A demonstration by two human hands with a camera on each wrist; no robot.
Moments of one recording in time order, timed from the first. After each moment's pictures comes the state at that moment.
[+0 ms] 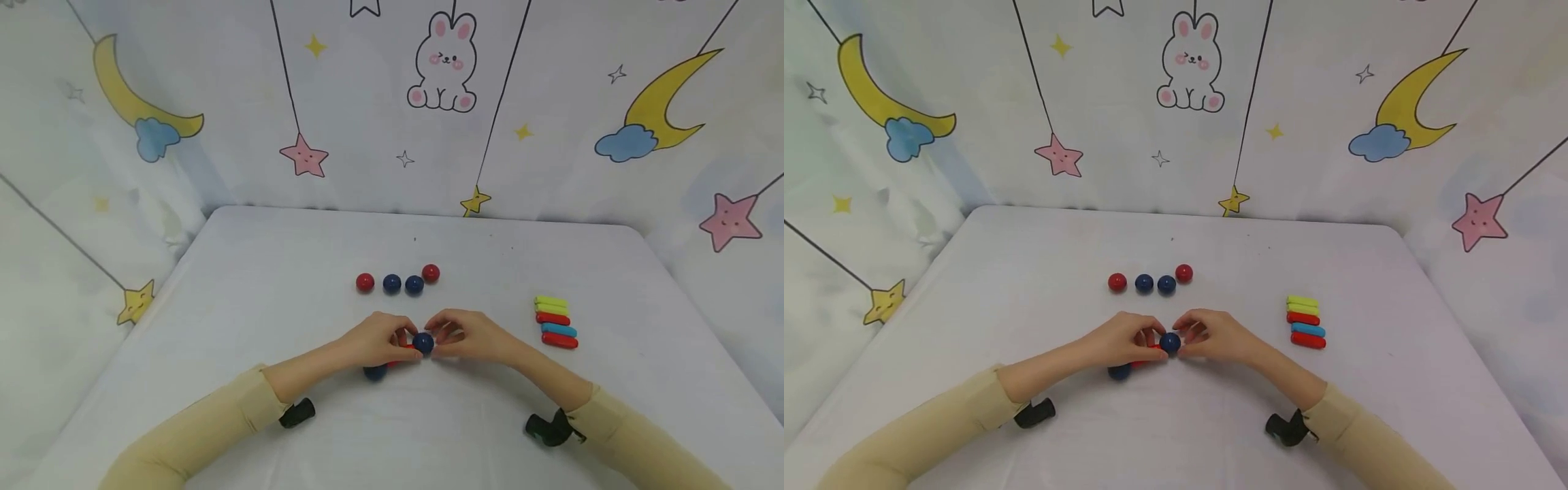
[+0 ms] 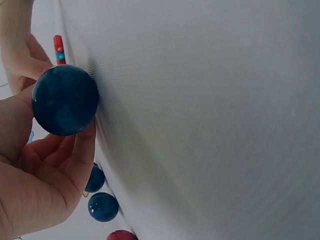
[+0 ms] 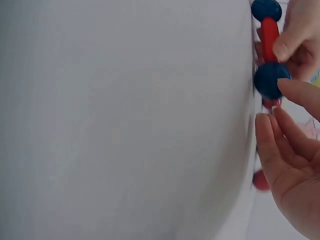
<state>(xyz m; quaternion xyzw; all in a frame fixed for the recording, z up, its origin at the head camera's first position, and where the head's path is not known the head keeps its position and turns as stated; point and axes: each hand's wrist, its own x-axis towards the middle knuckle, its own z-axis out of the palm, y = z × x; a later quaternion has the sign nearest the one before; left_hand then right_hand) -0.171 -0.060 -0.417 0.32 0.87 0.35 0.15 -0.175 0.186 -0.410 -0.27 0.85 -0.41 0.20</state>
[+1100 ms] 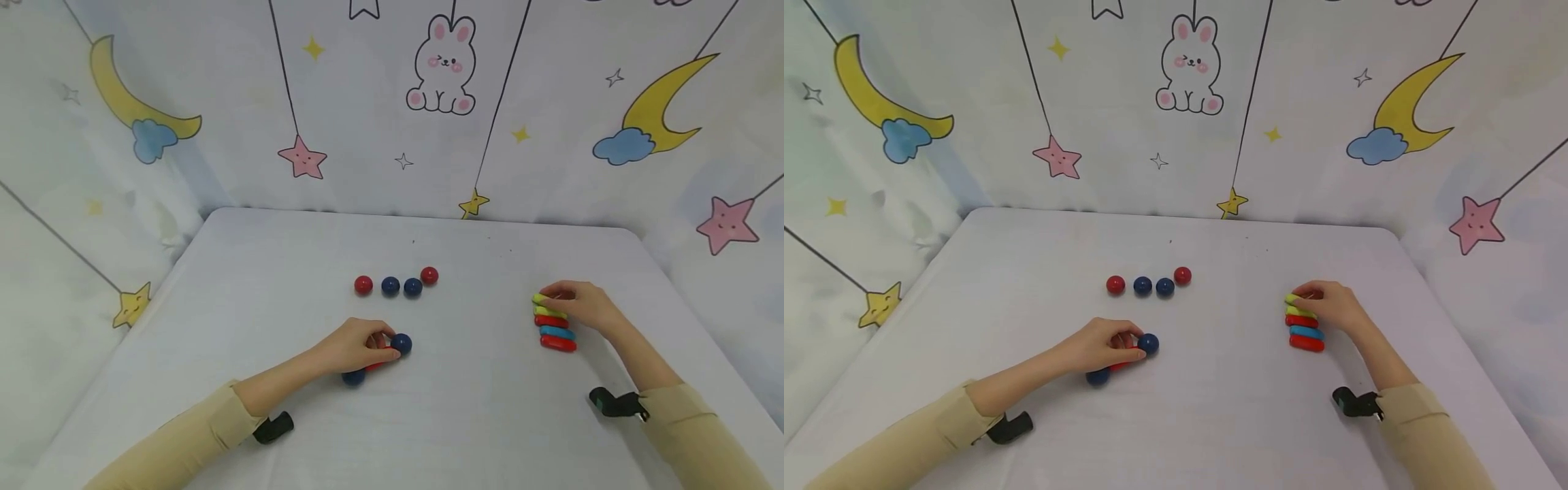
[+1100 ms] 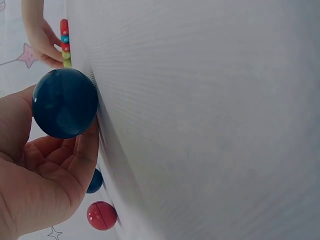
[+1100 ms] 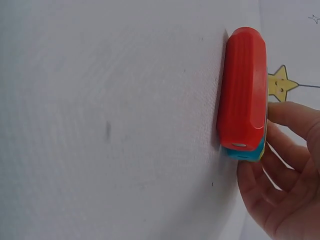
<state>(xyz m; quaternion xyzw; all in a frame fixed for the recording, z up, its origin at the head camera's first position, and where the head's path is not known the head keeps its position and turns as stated) -0.162 -0.089 -0.418 0.29 0.87 0.37 0.15 -0.211 0.354 -0.398 -0.06 0.95 -0.28 0.10</state>
